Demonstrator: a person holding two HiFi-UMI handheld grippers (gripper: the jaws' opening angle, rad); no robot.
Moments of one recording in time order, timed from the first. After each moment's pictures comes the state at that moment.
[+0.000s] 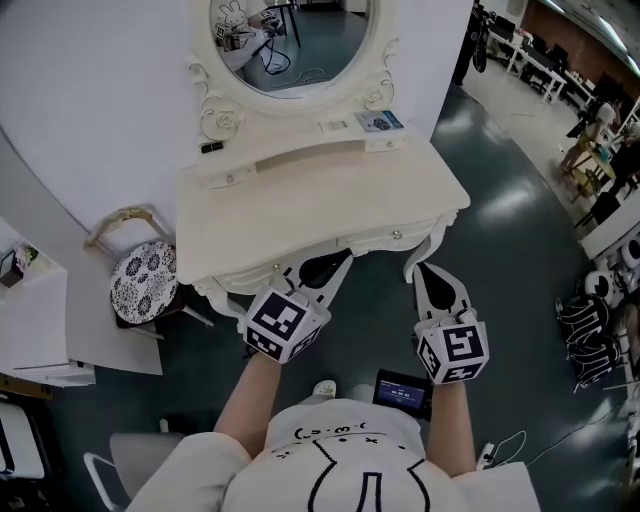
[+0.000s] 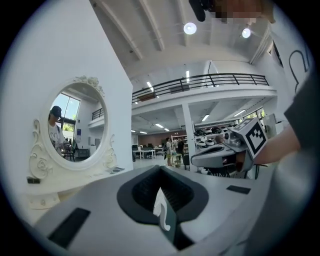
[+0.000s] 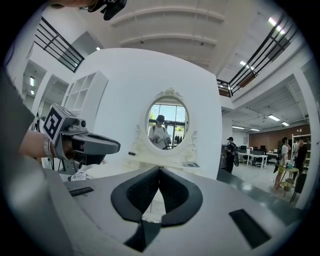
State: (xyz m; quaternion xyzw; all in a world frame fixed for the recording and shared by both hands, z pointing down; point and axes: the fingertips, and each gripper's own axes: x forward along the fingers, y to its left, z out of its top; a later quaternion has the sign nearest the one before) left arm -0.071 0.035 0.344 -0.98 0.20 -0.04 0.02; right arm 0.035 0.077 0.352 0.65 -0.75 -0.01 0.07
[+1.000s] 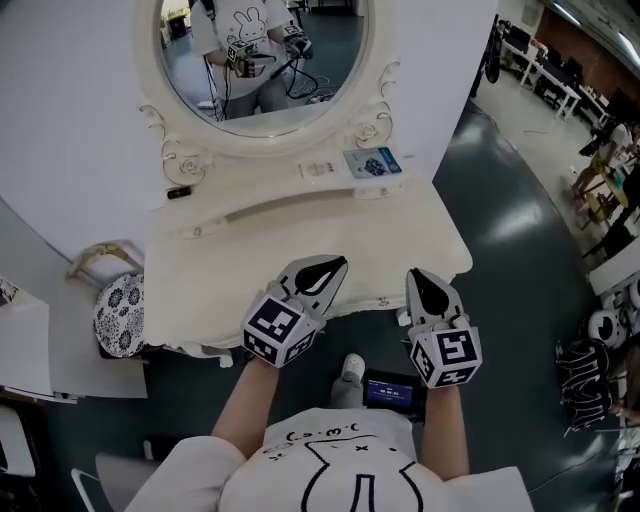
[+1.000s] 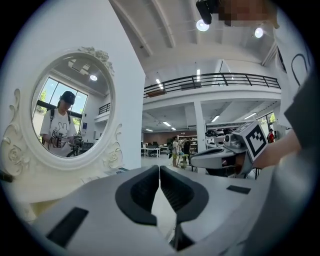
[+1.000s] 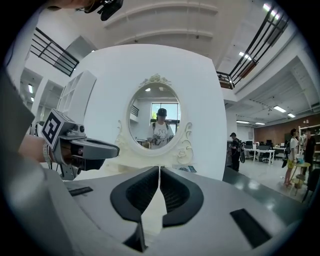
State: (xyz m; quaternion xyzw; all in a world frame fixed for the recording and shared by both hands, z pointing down) left arm 0.042 -0.145 0.368 -0.97 0.23 -0.04 -0.02; right arm 0.150 -0.110 0.368 0.63 -0.77 0.01 0.06
